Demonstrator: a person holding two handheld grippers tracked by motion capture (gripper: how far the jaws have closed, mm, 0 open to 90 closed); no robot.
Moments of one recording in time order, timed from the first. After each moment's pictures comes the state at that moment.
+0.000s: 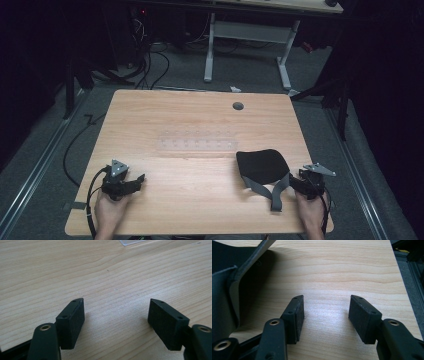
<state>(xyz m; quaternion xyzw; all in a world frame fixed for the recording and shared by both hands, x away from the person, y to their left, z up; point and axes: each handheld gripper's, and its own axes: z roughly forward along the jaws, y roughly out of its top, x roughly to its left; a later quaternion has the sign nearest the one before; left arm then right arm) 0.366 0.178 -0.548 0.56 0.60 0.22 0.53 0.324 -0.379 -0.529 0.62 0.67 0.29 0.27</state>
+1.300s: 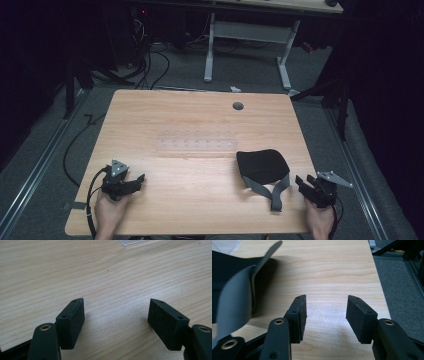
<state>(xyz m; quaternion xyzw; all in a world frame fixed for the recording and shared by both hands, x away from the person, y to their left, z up) 0.366 0.178 -0.548 0.56 0.60 0.22 0.53 0.289 -0.394 -0.514 0.64 0.64 0.33 0.28</state>
